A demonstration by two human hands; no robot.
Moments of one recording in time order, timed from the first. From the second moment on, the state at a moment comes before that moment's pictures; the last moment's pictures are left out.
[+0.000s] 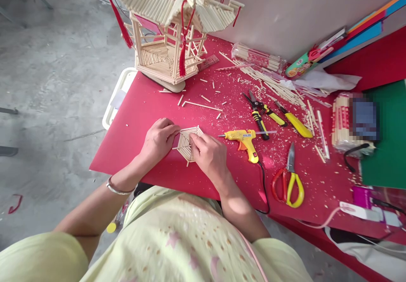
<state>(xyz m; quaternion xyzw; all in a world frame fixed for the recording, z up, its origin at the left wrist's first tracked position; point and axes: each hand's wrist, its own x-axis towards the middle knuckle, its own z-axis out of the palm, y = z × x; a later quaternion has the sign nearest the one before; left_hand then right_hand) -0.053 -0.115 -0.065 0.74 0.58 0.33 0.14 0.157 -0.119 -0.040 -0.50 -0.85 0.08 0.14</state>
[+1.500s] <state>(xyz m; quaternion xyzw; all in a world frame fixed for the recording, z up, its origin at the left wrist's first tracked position) -0.054 -0.111 -0.069 0.75 0.57 0.31 0.14 0.147 -0.117 -0.037 -0.51 -0.85 0.09 0.10</state>
